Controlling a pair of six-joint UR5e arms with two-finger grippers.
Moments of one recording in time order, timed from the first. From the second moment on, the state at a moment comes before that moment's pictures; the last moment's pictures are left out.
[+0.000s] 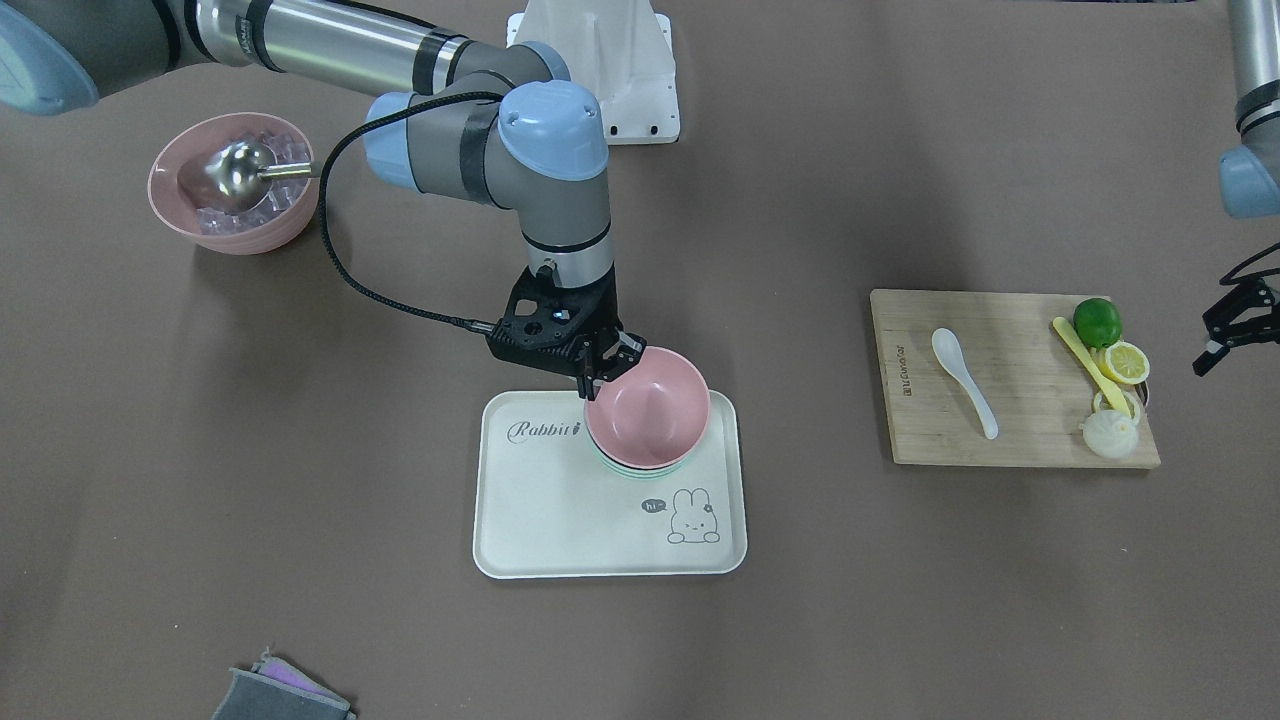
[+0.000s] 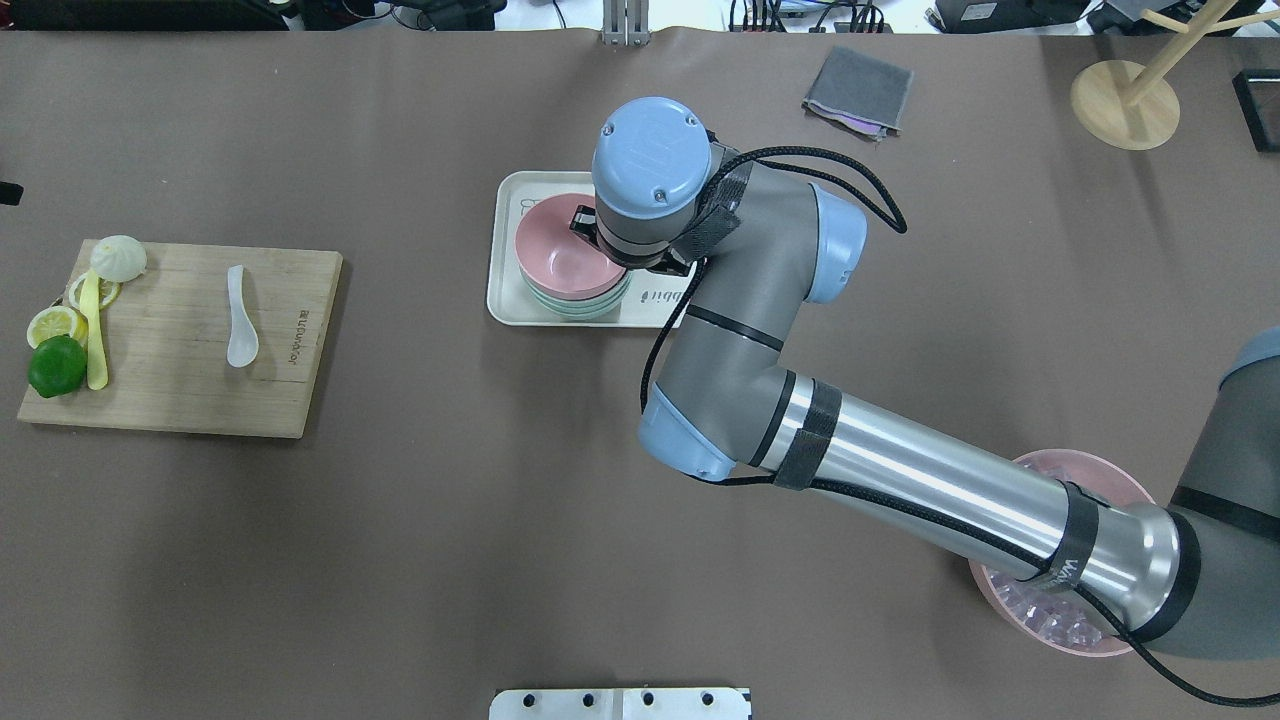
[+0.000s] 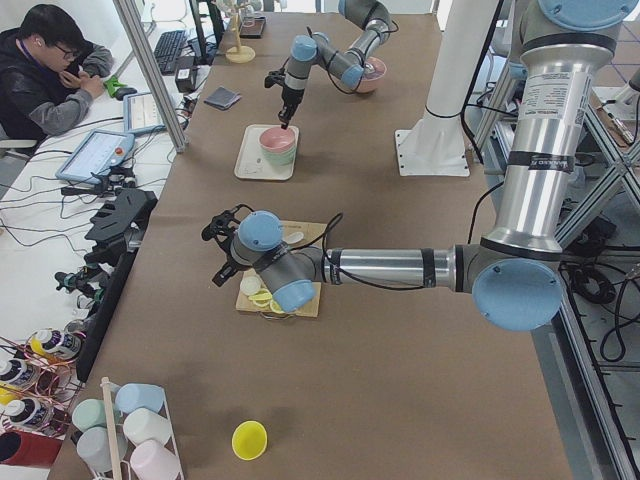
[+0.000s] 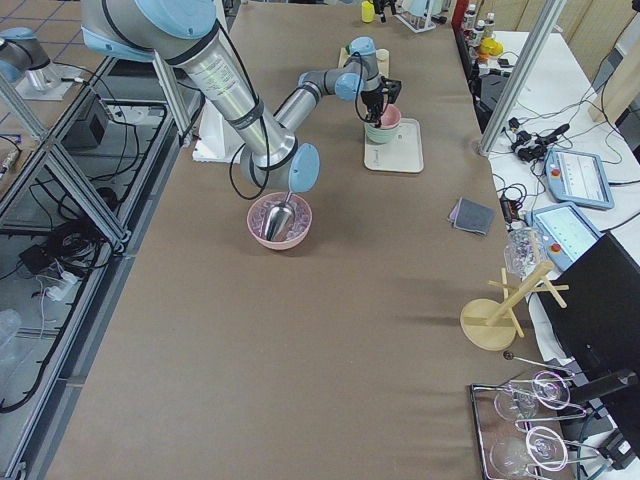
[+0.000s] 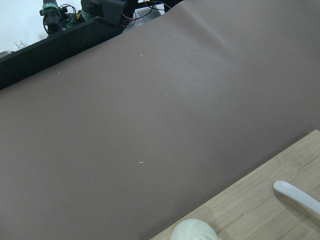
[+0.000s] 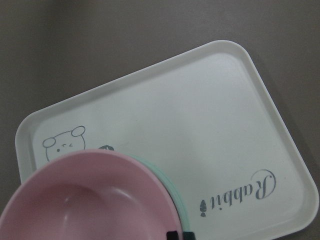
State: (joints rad) left arm -1.34 -1.69 -1.39 -2.57 -2.33 -0.23; right arm 0.58 -0.66 1.40 -1.45 1.72 1.55
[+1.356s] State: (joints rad) left arm -1.31 -1.71 -1.39 -2.58 -2.33 -0.35; right arm 0.63 -0.69 1.42 -1.45 1.71 1.46
